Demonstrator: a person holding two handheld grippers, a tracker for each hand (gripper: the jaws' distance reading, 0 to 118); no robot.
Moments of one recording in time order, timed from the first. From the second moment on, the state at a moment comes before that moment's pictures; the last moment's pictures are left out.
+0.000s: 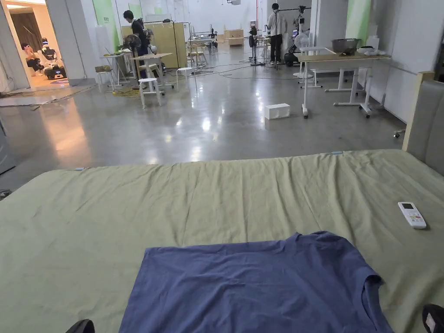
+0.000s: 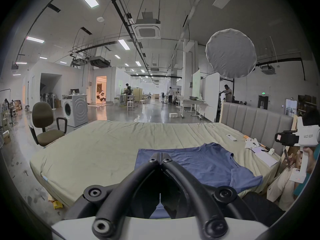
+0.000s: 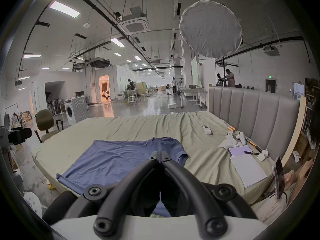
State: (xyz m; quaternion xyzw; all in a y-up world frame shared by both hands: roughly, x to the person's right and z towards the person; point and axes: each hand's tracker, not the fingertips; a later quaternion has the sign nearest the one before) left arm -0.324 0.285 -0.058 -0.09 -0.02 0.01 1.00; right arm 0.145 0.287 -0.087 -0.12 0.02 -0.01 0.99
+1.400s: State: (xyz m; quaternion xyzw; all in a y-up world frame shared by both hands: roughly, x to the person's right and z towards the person) left arm -0.385 0.083 -0.161 -0.38 -0.02 0.02 0.92; right arm 0.181 0.235 -0.090 -0.21 -0.02 -0.10 0.97
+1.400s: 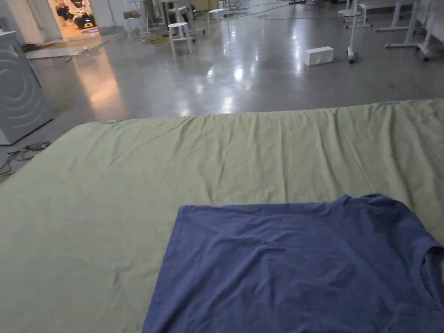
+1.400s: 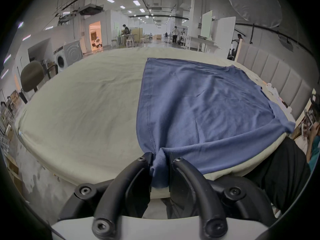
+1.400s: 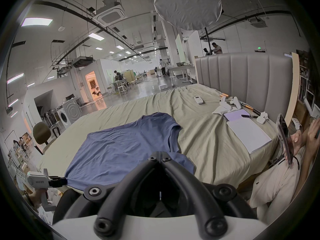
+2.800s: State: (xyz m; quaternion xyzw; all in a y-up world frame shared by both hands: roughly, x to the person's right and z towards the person) left arm -0.385 0.101 -0.143 -0.34 -0.02 0.02 0.94; right arm 0.225 0.117 -0.131 -0.32 0.00 -0.13 0.94
